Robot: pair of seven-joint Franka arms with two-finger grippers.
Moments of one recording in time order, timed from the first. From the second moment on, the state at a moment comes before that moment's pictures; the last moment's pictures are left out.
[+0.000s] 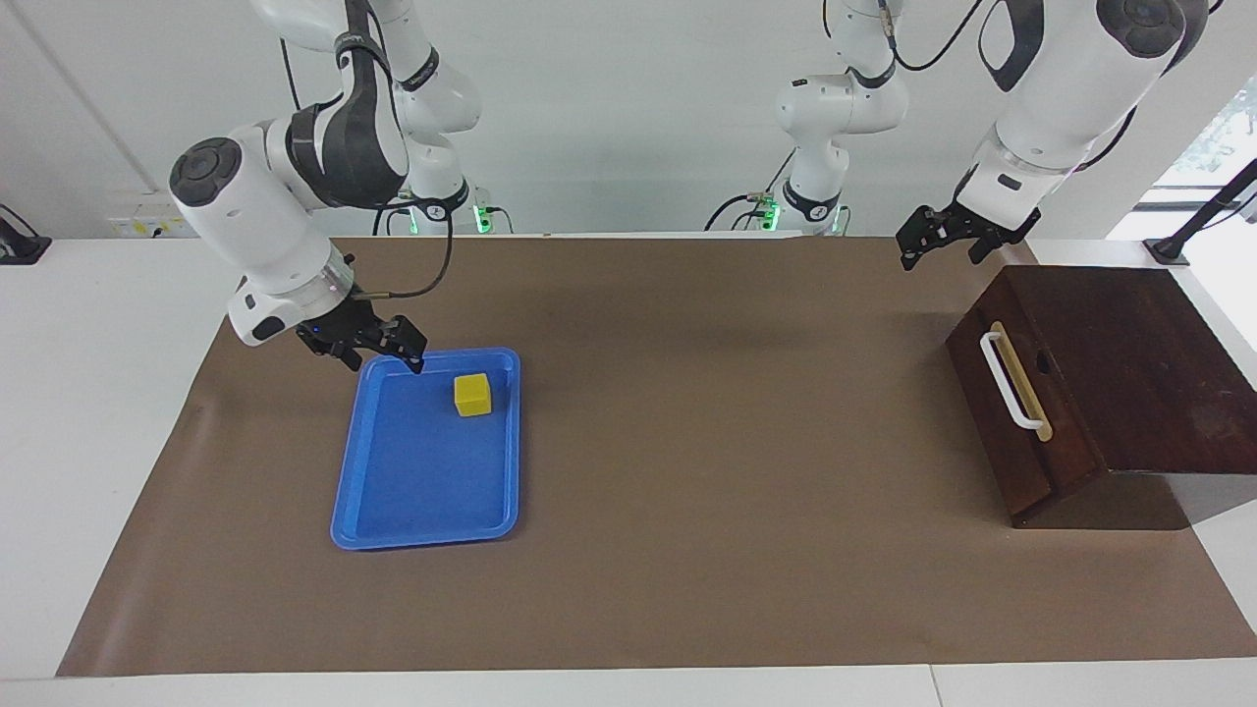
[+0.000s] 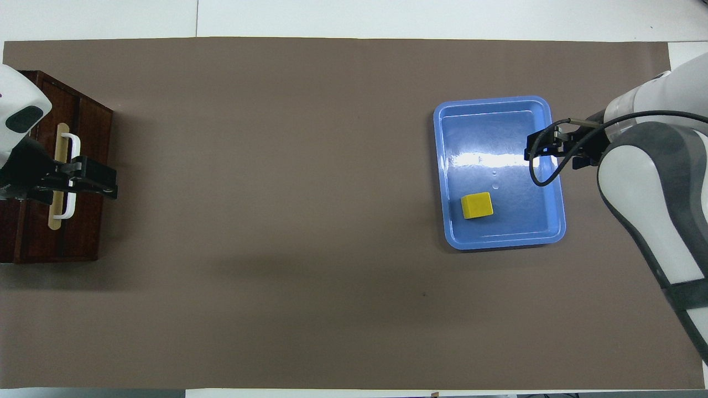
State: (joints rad) left arm -0.03 -0.01 -0.10 -1.60 0.00 1.45 -0.14; right arm -0.08 0.12 0.11 -1.74 0.12 1.83 0.11
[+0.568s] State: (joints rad) left arm -0.03 -0.01 -0.08 -1.60 0.00 1.45 -0.14; right arm -0.05 0.00 0.12 -1.64 0.02 1.57 0.04
